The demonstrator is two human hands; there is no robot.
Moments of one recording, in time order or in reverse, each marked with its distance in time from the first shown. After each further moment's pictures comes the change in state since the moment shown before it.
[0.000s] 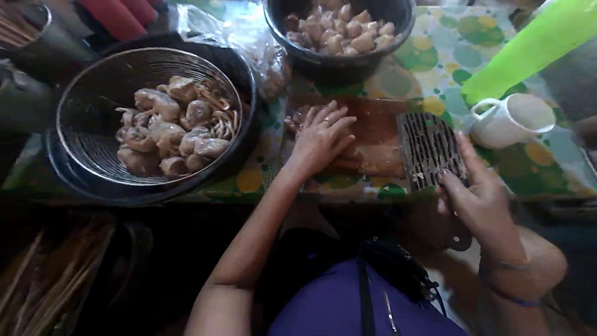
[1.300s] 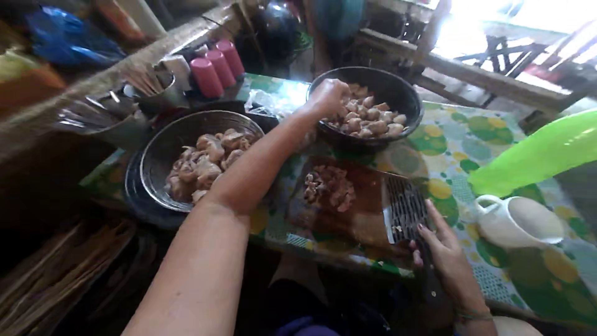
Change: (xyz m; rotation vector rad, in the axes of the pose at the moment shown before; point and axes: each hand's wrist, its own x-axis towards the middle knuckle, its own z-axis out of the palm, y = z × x) left_hand 0.184 -0.068 -0.121 0.076 -0.111 -0.249; right_hand 0.067 0.015 0.021 0.461 -0.168 0.152
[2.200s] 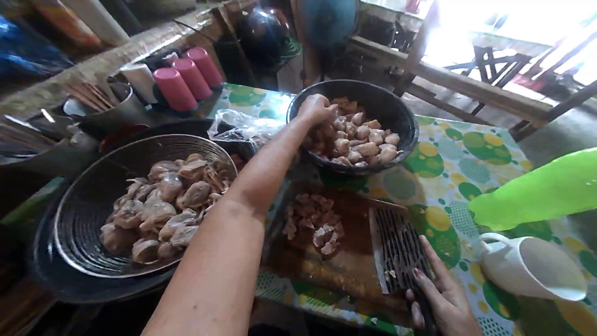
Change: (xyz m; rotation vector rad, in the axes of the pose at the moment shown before) left_hand 0.094 -0.078 0.054 -0.115 -0.008 -0.306; right_hand 0.004 -0.014 0.003 0.034 -0.029 0.109
